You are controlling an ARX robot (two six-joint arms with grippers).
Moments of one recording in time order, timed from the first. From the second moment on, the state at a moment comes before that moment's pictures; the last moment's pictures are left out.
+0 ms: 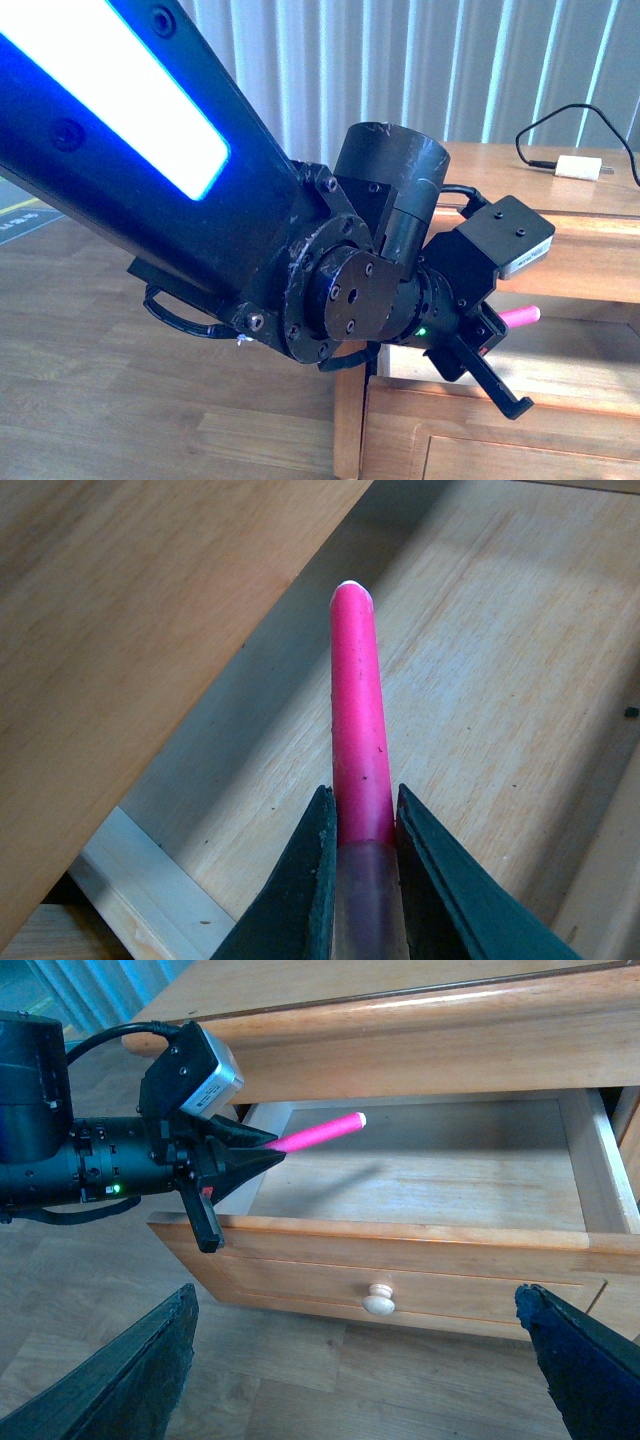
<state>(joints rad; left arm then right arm) -0.61 2.20 1.42 0.34 0.21 0.52 -0.13 0.42 0.33 -0.23 -0.30 0.13</state>
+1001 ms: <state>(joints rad) -0.54 1.50 0.87 0.64 -0.14 0.23 -0.13 0.42 0.33 -0.23 -0.30 0.13</state>
